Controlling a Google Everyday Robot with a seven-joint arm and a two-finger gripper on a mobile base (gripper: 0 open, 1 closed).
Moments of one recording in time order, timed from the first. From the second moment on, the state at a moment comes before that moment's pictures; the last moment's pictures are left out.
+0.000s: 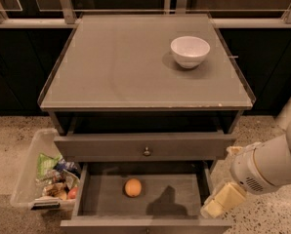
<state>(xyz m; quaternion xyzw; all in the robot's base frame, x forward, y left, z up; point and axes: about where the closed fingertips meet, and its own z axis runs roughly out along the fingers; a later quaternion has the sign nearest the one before) 0.370 -0.189 0.742 -0.44 0.87 0.12 0.21</state>
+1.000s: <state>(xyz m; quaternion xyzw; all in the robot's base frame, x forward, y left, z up) 0.349 -0.151 0.673 -0.40 0.86 0.21 0.23</state>
